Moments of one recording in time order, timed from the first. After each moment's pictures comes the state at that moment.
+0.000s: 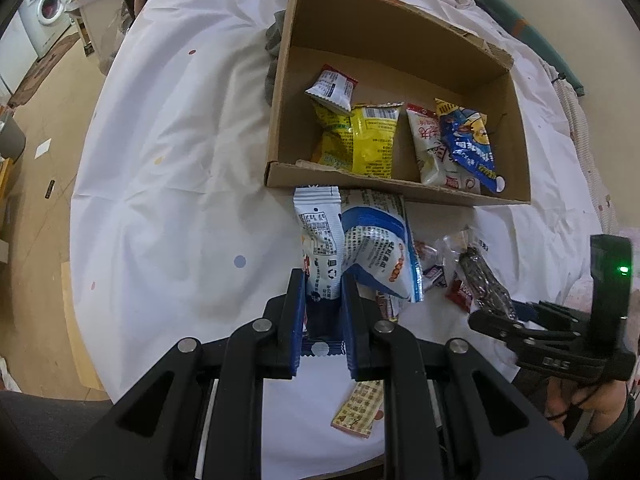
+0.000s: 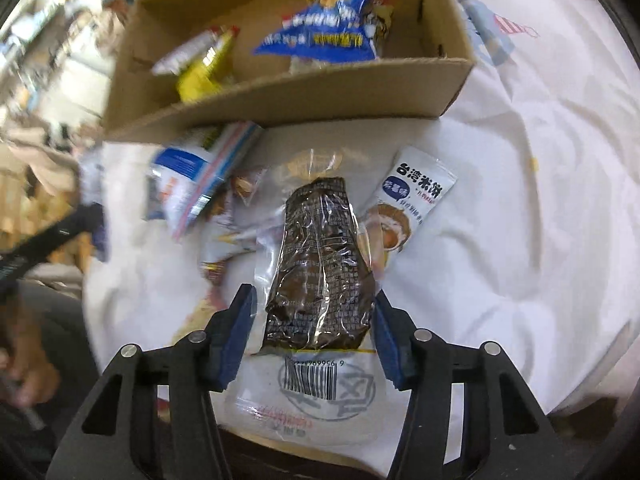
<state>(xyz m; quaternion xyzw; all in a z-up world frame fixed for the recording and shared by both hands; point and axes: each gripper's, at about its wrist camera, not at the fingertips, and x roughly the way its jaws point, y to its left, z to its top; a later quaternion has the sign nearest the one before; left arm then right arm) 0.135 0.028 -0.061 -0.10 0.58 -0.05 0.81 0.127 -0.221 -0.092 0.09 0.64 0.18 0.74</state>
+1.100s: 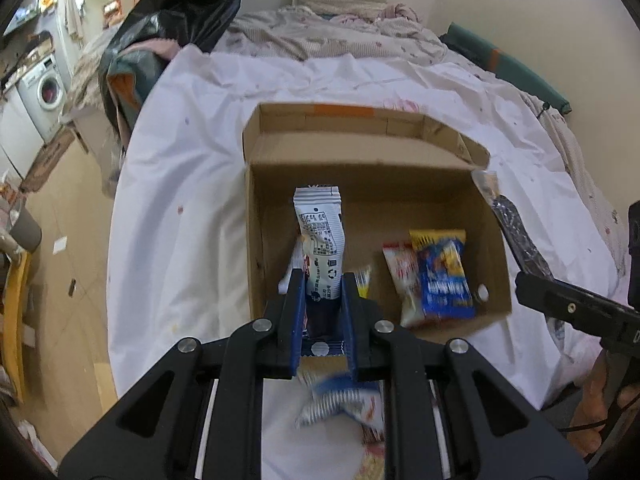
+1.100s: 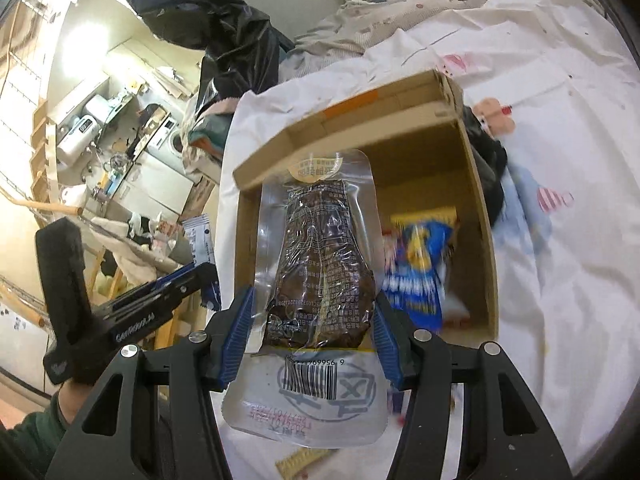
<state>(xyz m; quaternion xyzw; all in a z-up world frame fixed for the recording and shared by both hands) 0.224 0.000 0.021 -0.02 0.46 -0.05 0.89 0.222 -0.240 0.012 0.21 0.47 0.26 0.82</state>
